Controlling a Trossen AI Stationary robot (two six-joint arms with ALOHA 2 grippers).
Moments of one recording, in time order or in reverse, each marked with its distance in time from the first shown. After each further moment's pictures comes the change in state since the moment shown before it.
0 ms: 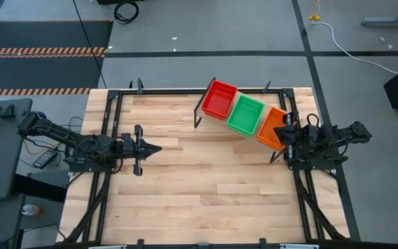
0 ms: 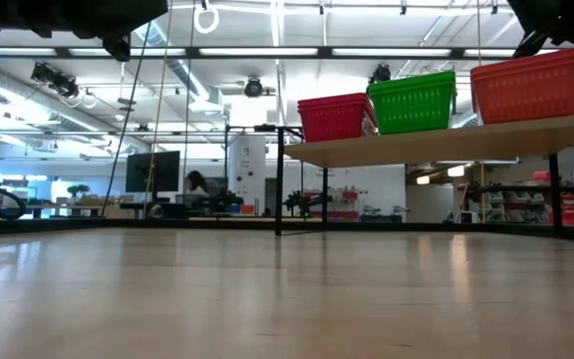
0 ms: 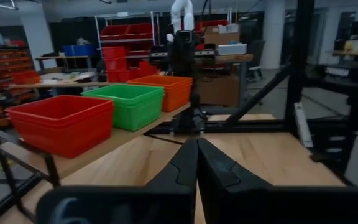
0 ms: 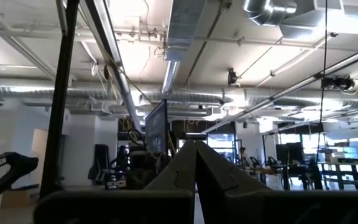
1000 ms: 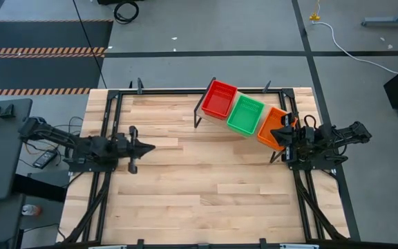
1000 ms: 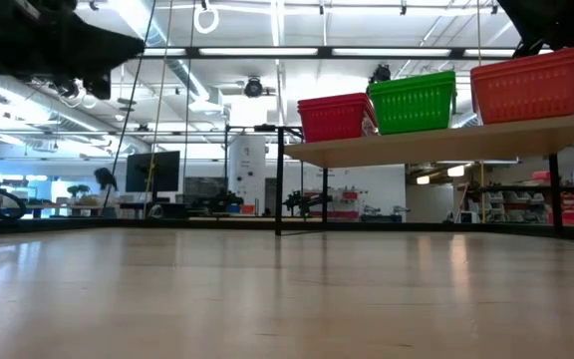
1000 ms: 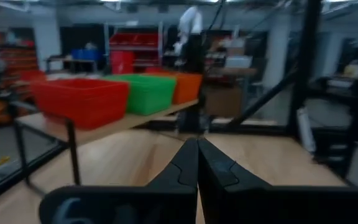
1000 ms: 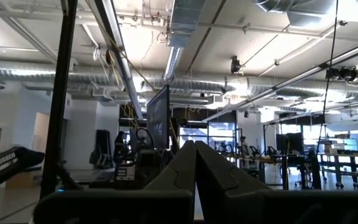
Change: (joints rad) left arm 0.031 -0.203 -0.230 0.076 -0.004 -0.041; right arm 0.000 0.000 0.000 -0.067 0.000 0.000
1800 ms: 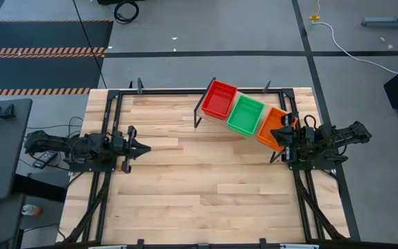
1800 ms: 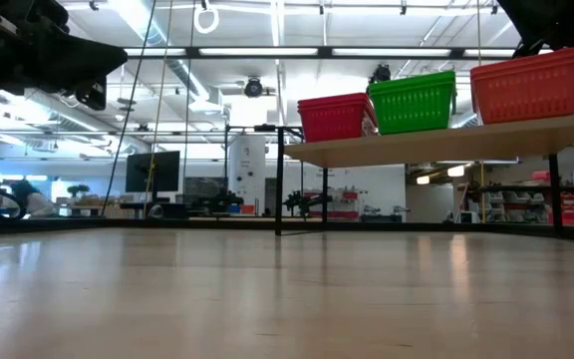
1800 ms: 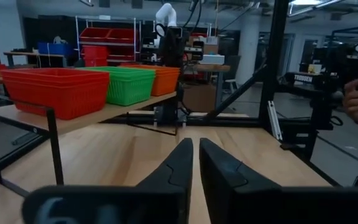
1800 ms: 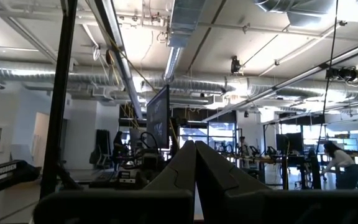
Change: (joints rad) left arm 0.155 -0.345 -0.049 -0.312 0.281 -0.052; right arm 0.000 0.000 0.000 0.000 0.000 0.000
